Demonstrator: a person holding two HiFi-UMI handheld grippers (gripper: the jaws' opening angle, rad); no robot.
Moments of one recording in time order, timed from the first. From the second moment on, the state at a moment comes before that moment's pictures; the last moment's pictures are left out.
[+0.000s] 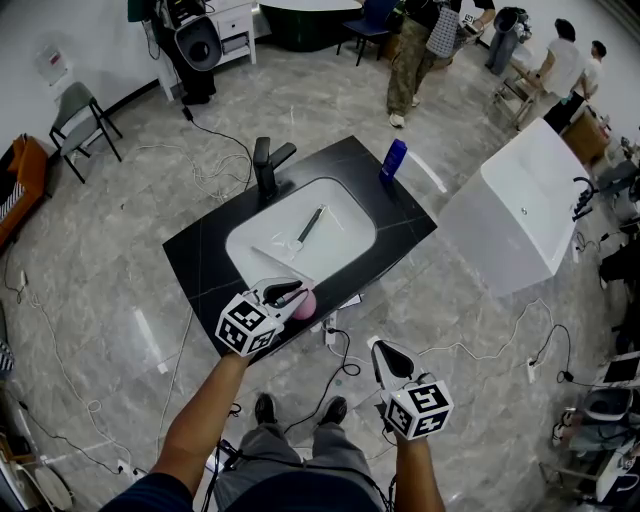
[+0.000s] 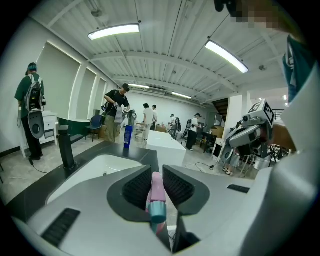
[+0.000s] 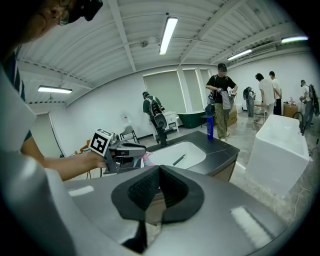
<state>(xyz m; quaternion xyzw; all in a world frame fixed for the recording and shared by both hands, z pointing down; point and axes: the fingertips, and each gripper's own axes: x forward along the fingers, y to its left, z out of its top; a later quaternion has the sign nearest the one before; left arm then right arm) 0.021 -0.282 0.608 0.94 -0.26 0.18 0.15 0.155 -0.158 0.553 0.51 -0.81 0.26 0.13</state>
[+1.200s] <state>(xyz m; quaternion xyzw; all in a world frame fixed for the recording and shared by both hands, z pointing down) -0.024 -0.258 0.494 0.94 -0.31 0.15 0.07 0.150 -0.154 0.480 0.51 -0.83 0.20 0.10</state>
